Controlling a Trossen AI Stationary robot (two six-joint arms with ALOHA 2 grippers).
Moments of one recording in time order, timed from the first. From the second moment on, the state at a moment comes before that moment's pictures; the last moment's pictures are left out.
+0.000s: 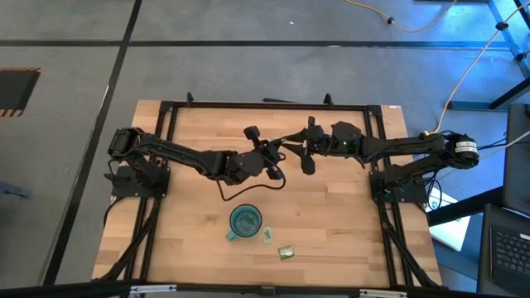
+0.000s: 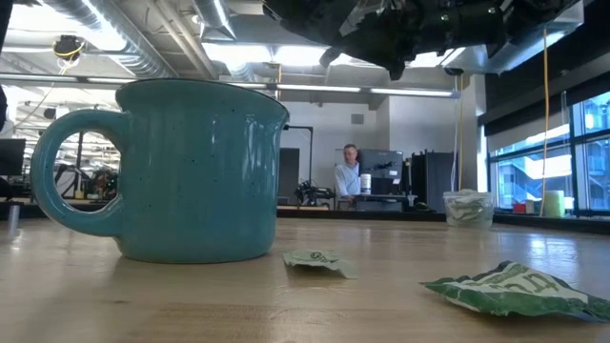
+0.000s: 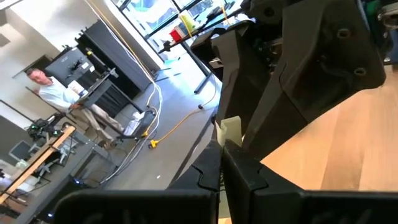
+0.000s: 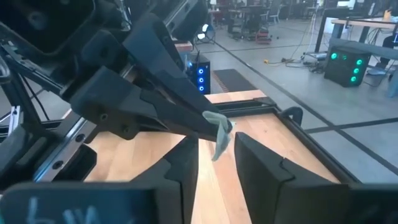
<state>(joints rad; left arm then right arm) -0.13 1.68 1.27 0.10 -0.93 0.33 -0.16 1.26 0.70 0.49 -0.03 0.05</state>
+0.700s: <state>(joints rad) -0.13 1.68 1.27 0.07 -0.92 0.31 -0.17 1.26 0.69 0.47 -0.03 0.02</state>
